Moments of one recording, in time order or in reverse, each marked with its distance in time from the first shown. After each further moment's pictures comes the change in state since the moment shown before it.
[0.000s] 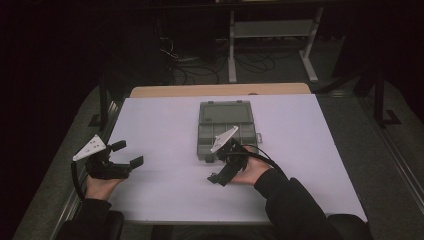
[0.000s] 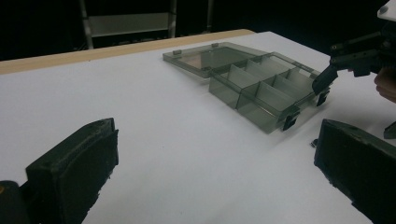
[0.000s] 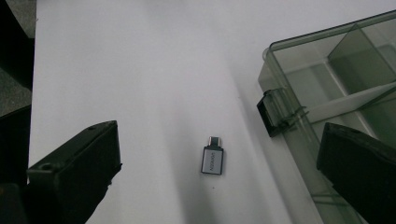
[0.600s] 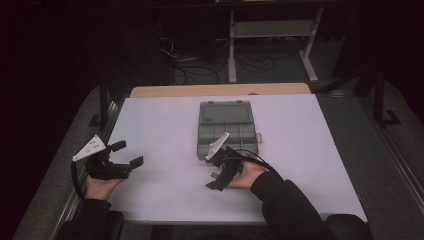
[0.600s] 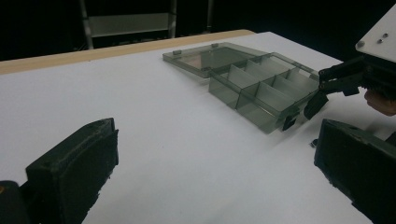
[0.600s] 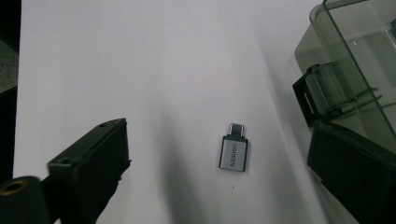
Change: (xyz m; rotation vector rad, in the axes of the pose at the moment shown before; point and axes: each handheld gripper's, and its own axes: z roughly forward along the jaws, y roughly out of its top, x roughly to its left) left arm -0.001 0.000 0.000 0.000 0.001 0.000; right arm 0.001 -0.005 0.026 0.091 0.050 -0.020
